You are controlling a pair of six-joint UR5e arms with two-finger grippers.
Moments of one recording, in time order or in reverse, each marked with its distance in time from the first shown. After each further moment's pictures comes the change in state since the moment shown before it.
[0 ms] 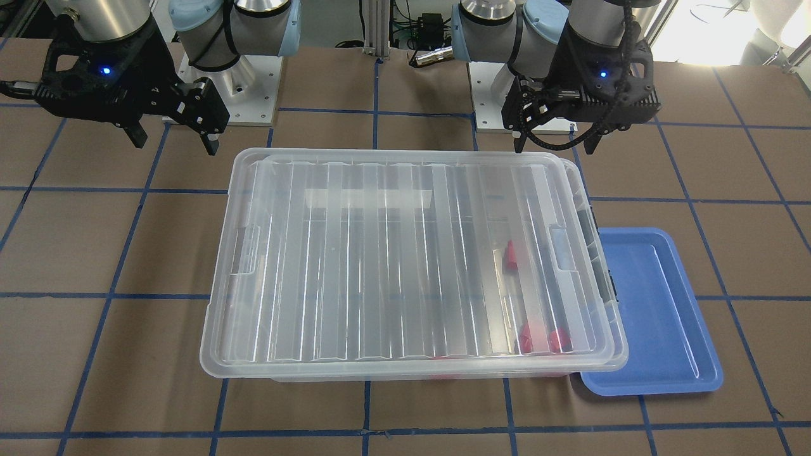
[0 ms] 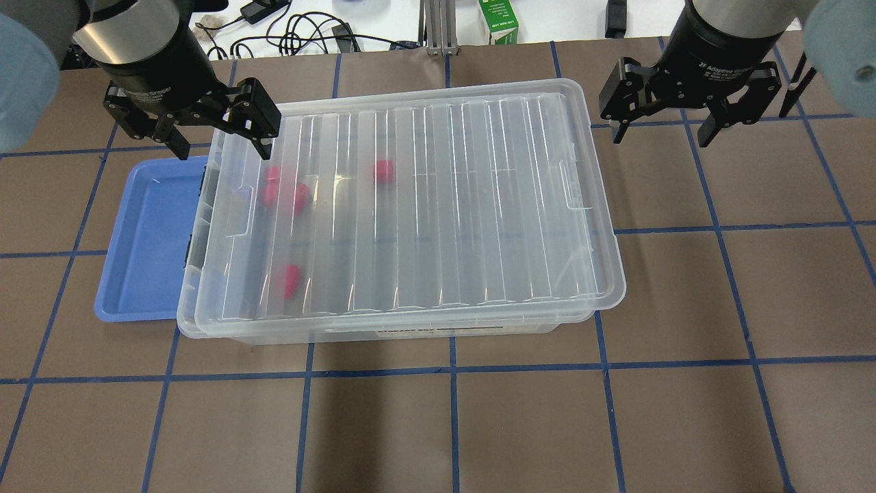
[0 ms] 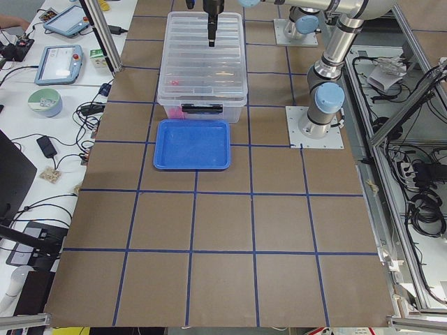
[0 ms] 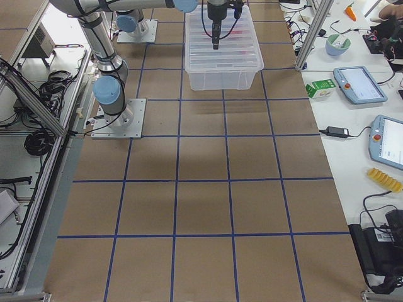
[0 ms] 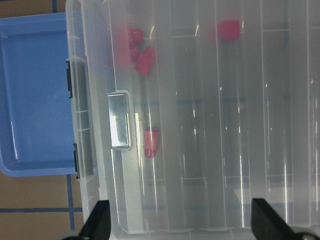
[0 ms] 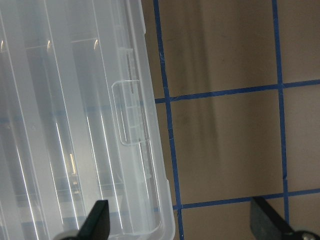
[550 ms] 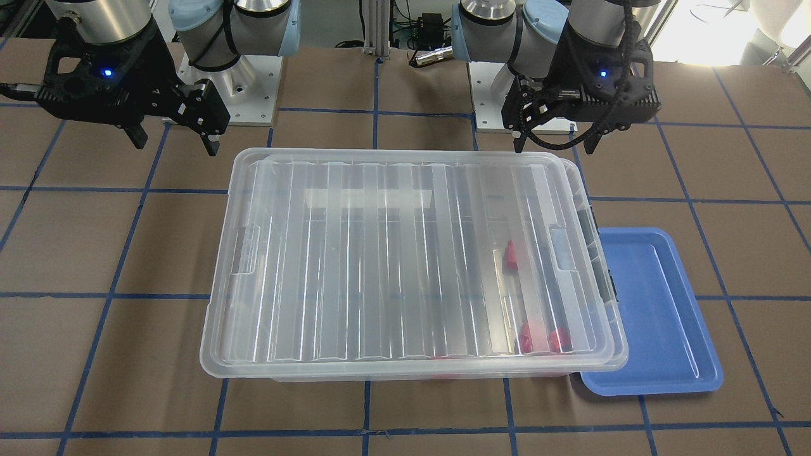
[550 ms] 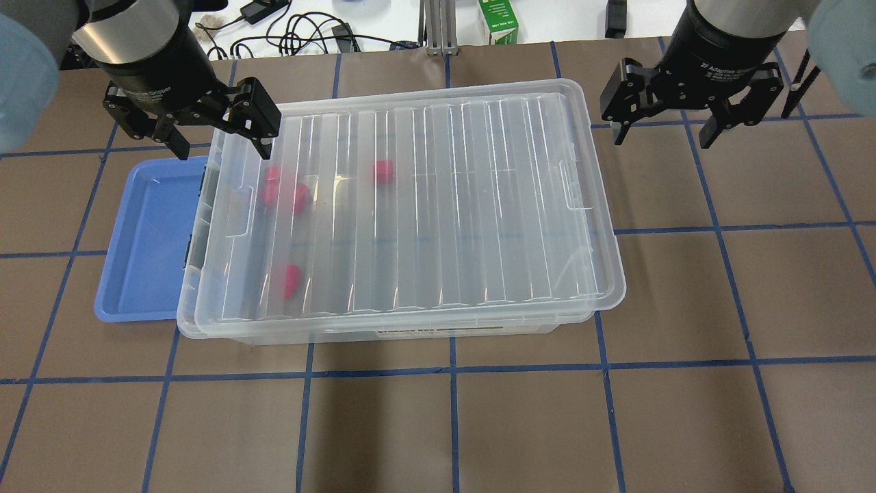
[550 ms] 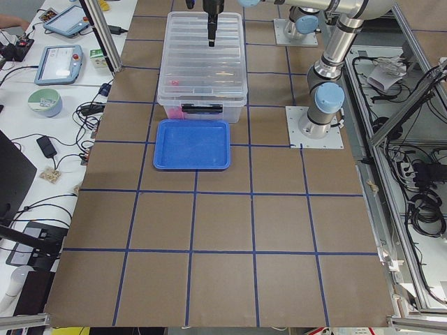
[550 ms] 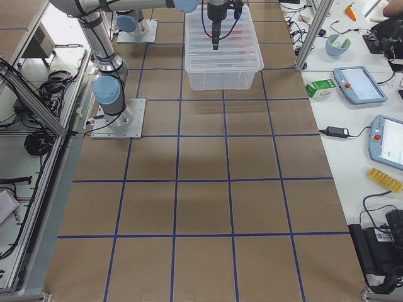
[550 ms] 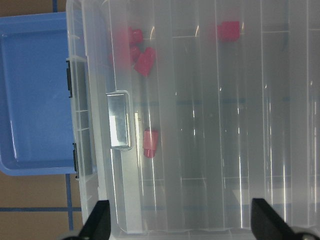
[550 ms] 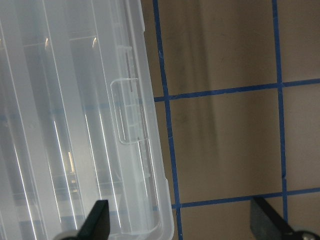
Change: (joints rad) left arm 0.000 0.000 0.001 0.000 -0.001 -0.001; right arm 0.003 0.008 0.007 -0.006 -0.001 -0.003
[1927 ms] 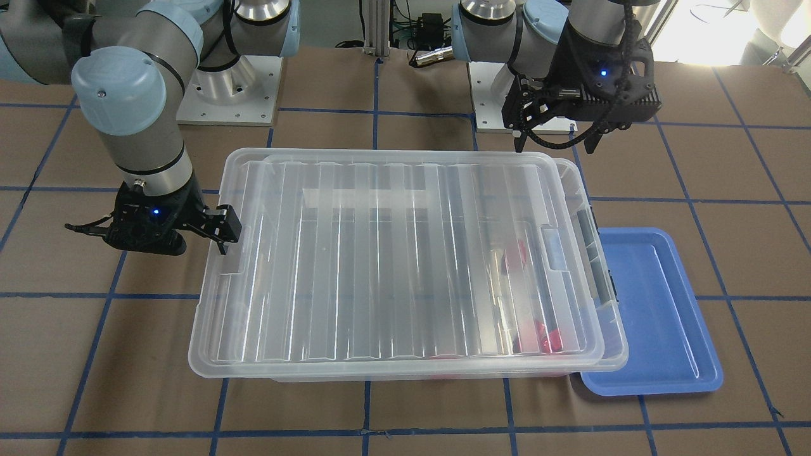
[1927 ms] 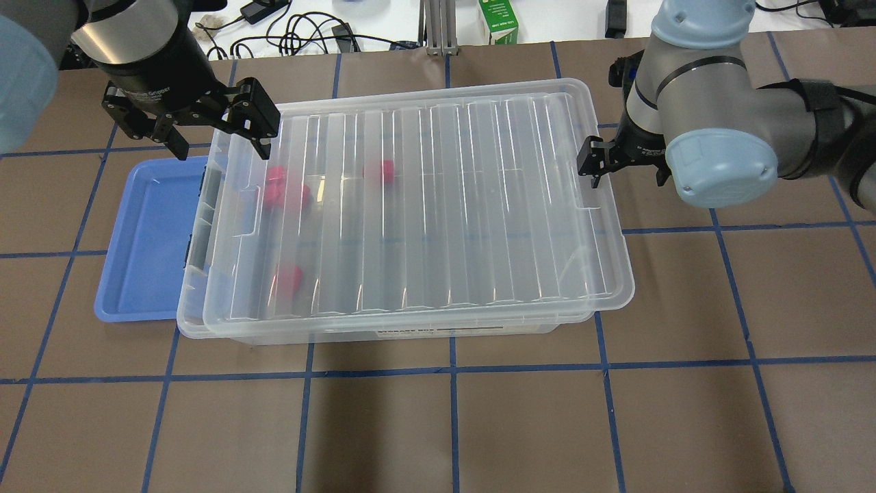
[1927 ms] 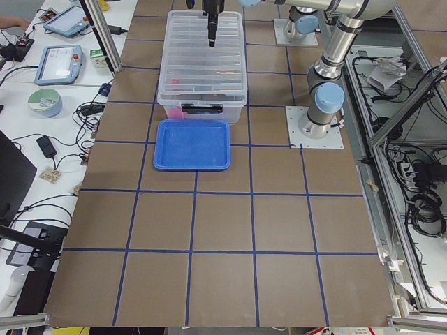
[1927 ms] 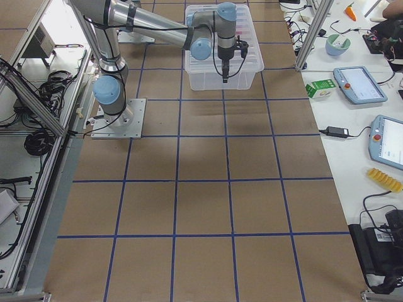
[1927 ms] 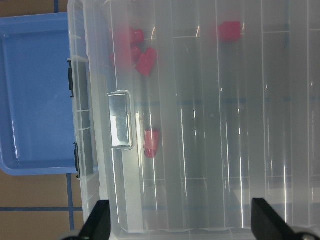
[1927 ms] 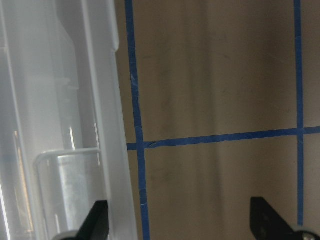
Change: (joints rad) left arm 0.000 0.002 -0.001 0.000 0.002 0.000; right arm -0.015 0.163 0.269 -0.470 -0.104 -0.064
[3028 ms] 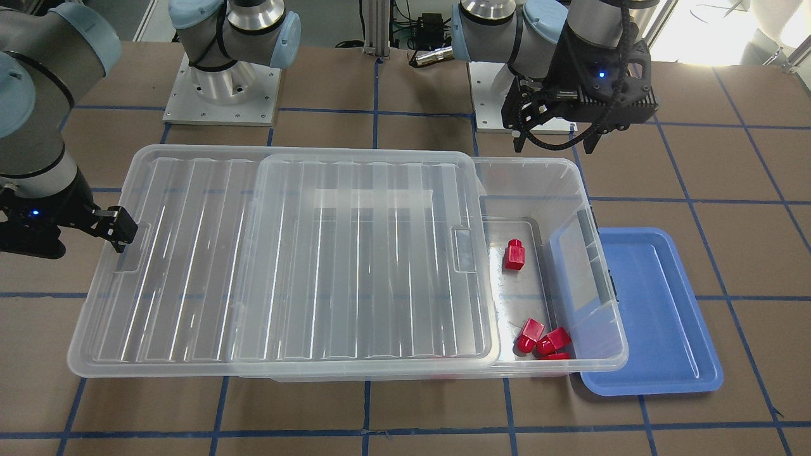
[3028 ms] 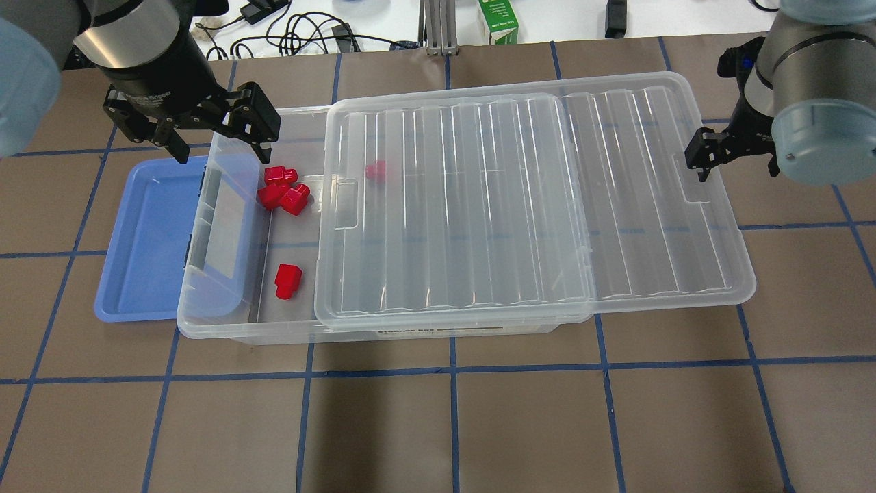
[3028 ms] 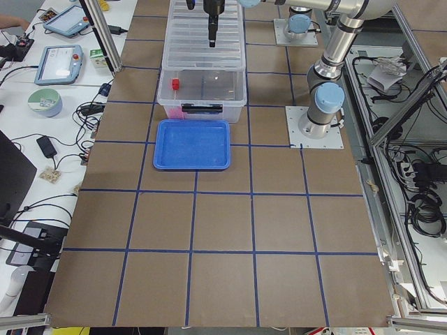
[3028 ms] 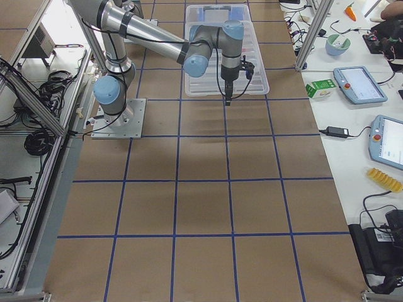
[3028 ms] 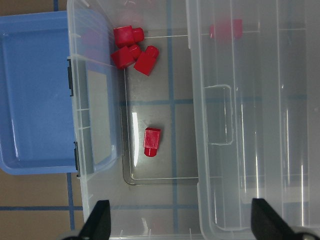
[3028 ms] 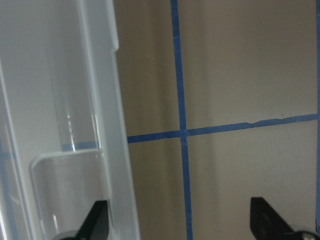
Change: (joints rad) left arm 0.000 0.003 -0.013 -0.005 0.001 0.012; right arm -0.244 -0.012 -0.003 0.012 -0.086 -0.230
